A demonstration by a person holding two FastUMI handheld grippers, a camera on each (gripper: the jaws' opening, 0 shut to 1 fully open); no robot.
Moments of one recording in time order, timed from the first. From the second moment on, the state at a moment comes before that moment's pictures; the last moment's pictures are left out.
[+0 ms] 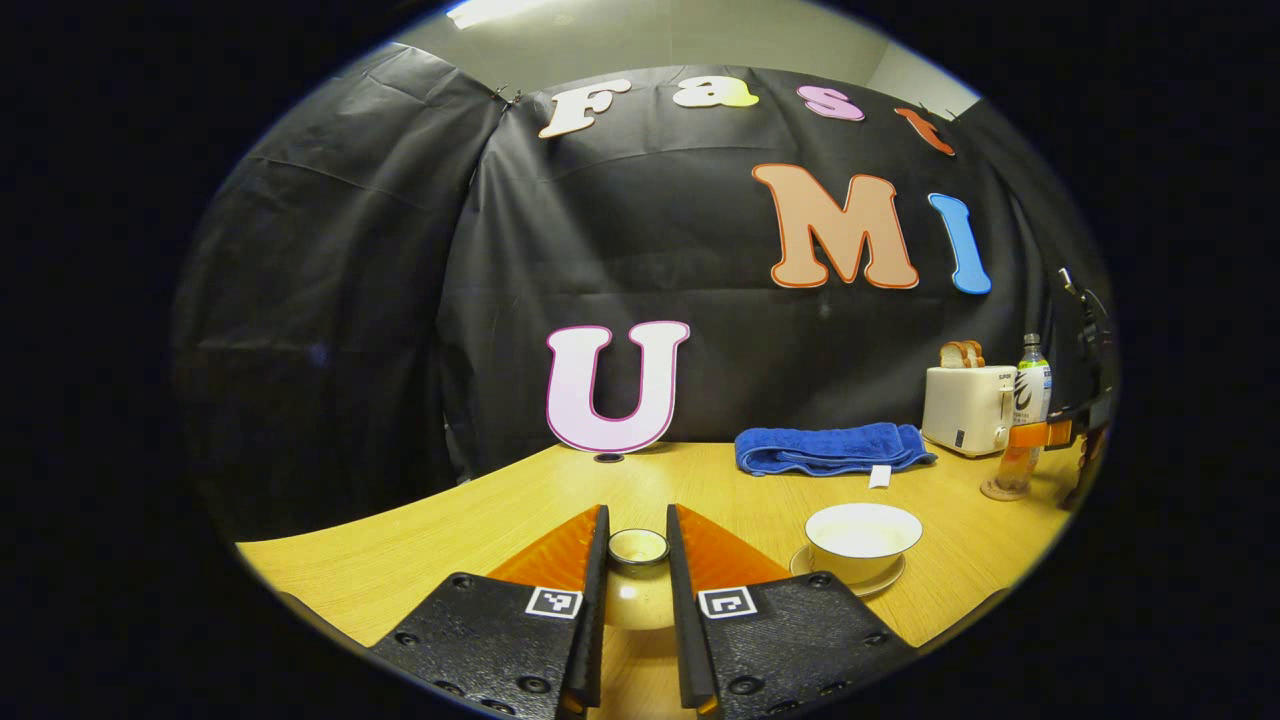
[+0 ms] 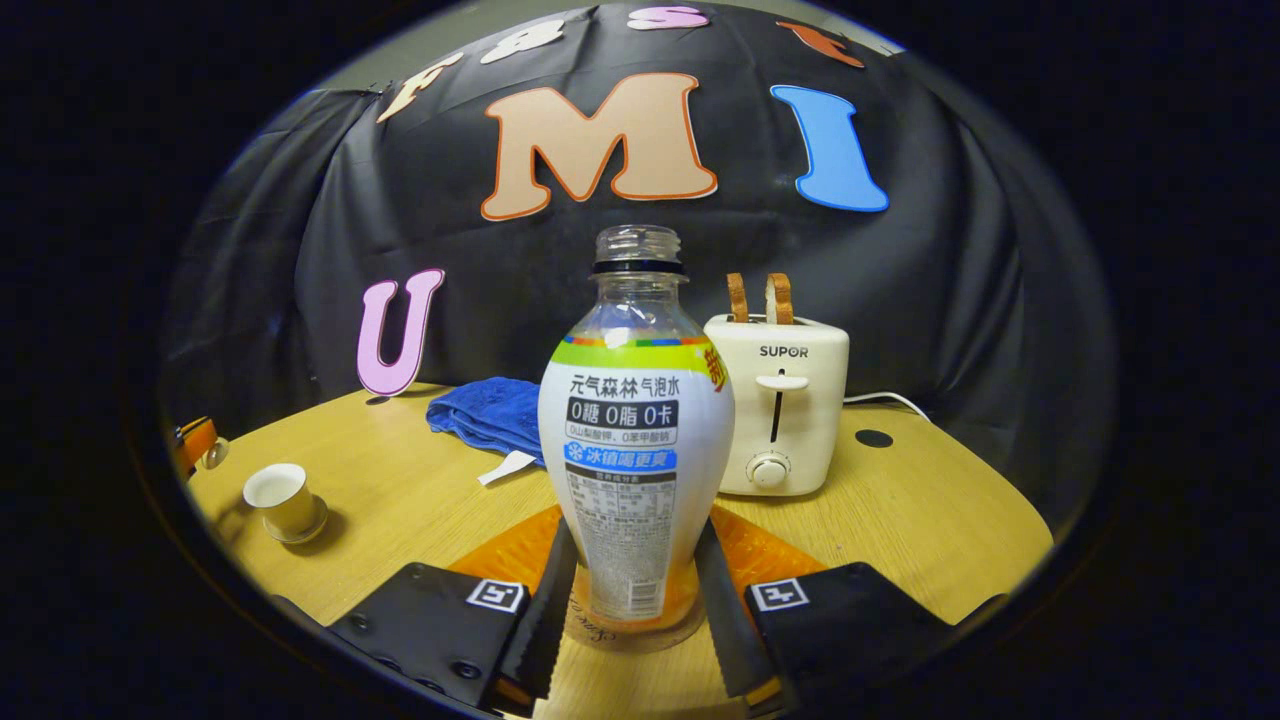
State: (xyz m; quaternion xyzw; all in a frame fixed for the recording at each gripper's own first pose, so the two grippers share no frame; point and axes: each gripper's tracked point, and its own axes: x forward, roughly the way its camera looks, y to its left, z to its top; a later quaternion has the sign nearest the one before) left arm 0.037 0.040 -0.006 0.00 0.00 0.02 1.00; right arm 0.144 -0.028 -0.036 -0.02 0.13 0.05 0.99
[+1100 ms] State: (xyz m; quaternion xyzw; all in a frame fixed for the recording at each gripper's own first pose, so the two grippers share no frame) left arm 0.064 0.000 -0.004 0.00 0.00 -0.05 1.00; right arm 0.097 -0.025 -0.026 -0.02 0.08 0.07 0.99
